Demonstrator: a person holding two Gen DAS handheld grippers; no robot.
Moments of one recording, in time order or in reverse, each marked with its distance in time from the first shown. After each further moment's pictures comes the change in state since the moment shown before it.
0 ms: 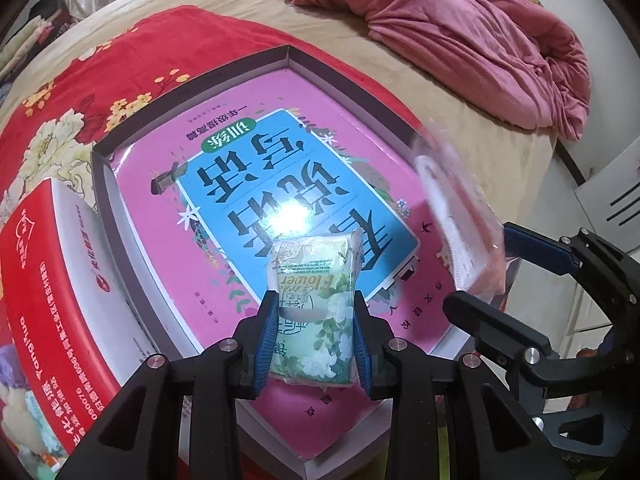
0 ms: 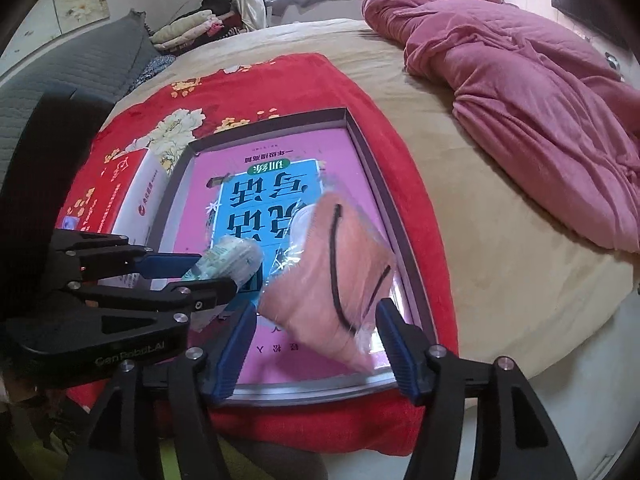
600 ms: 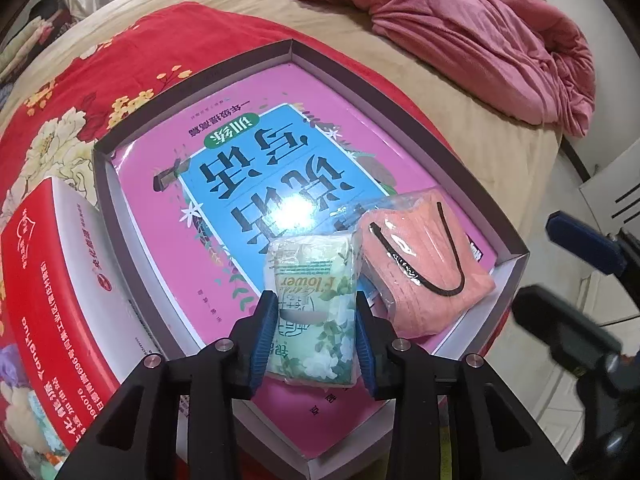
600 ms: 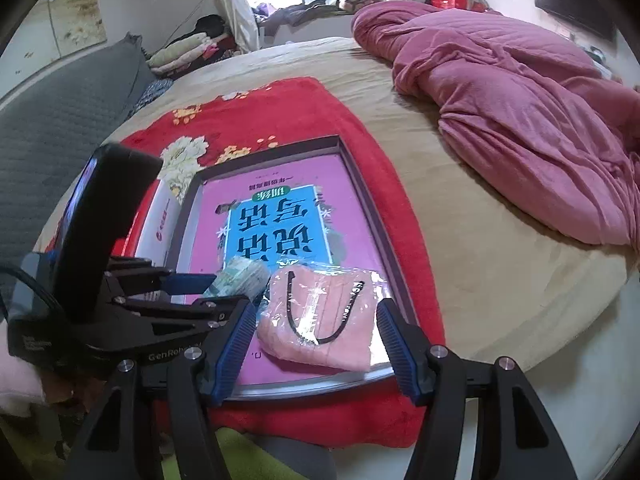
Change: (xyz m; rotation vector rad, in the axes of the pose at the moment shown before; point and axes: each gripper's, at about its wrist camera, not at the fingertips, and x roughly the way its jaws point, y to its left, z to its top) left arm 0.002 -0.002 0.002 0.008 0.020 0.023; right arm -0.033 -0.004 0.001 0.048 -0.072 0.004
